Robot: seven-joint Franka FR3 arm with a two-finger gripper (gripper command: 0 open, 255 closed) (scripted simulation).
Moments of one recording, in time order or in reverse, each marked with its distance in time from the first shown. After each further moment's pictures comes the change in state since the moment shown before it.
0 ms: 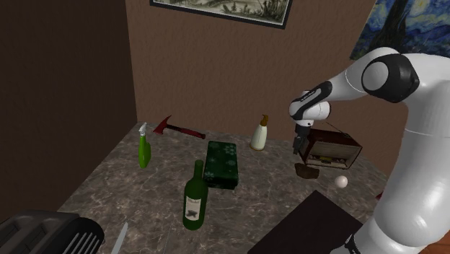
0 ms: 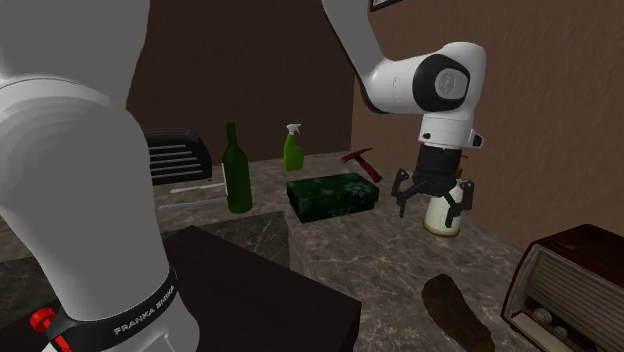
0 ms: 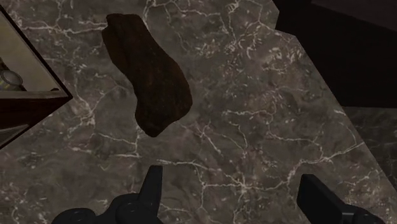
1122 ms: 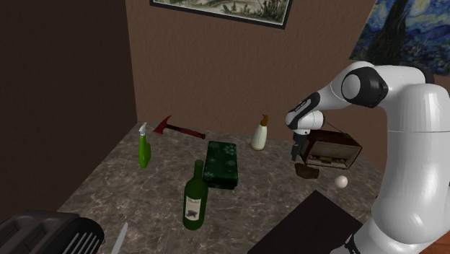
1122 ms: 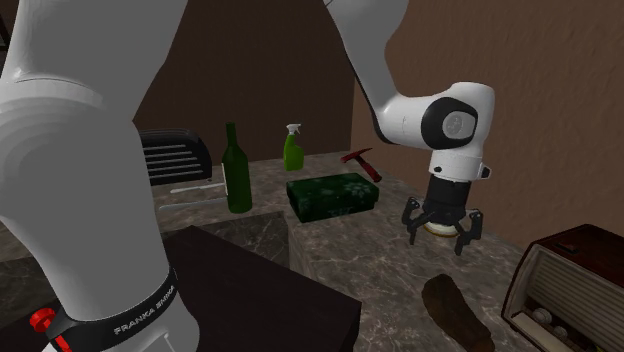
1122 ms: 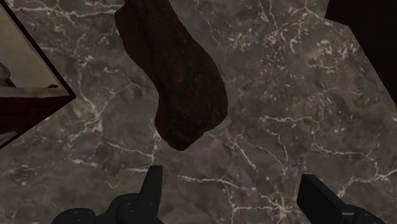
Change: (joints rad) arm -0.062 0.186 0.028 0.085 0.058 0.093 -0.078
